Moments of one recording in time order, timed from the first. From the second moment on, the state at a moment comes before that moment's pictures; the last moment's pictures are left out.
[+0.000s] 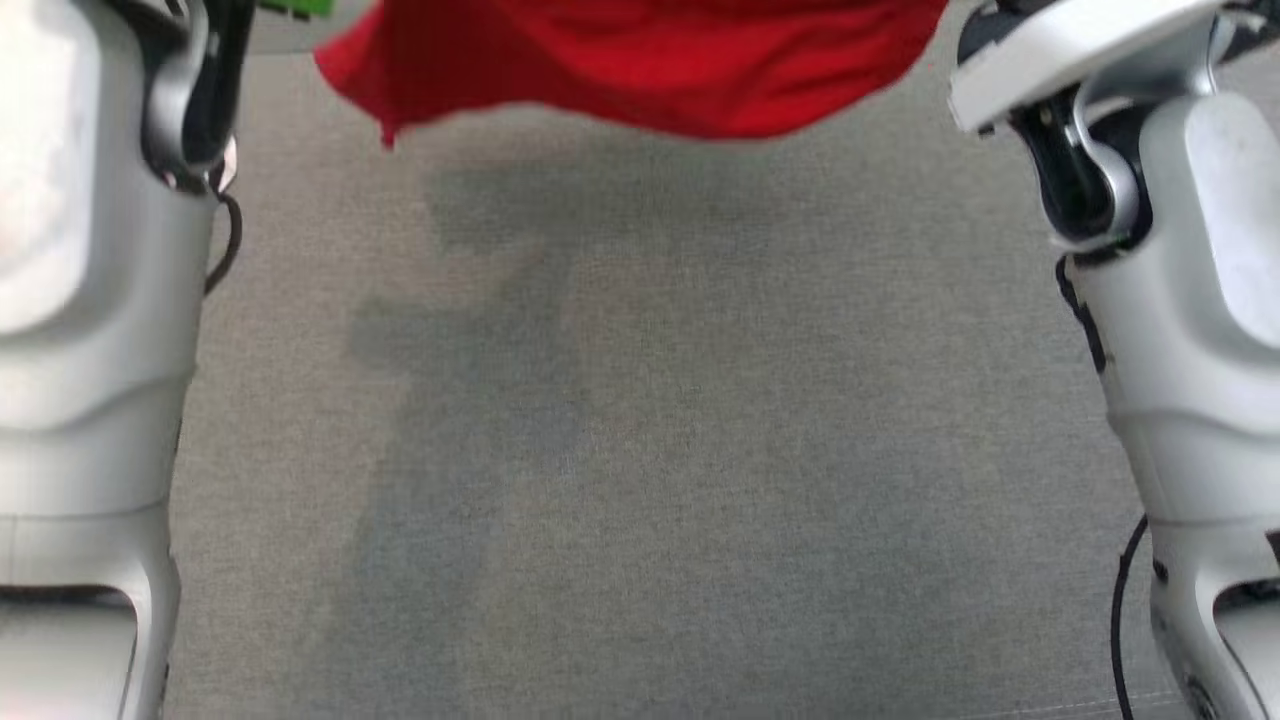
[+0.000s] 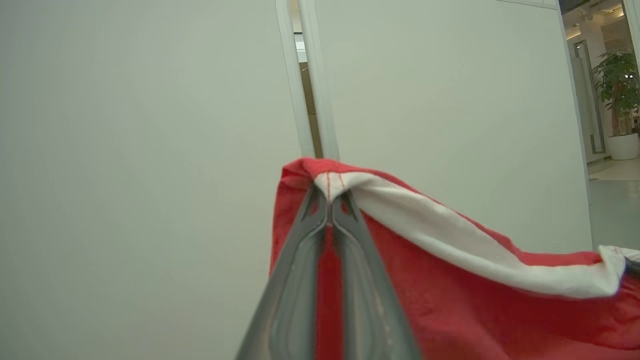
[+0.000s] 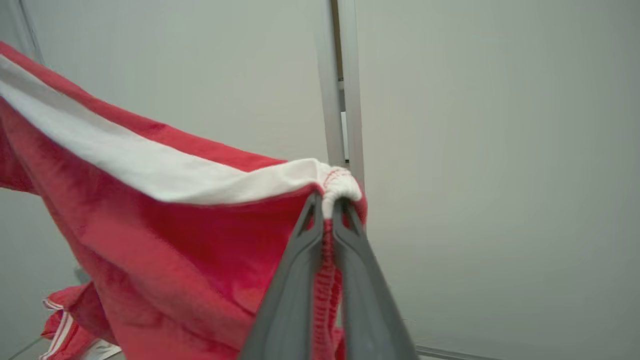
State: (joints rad) left arm -1.13 0.22 -0.30 0.36 -0.35 -0.12 -0.16; right arm -0.93 -0.17 0.18 0.33 0.40 0.13 0.02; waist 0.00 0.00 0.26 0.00
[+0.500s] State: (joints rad) left arm -1.01 0.19 -0.33 0.50 -0.40 -0.13 -0.26; right arm -0.97 -0.14 0.33 0.66 0.43 0.13 -0.26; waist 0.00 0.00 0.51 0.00
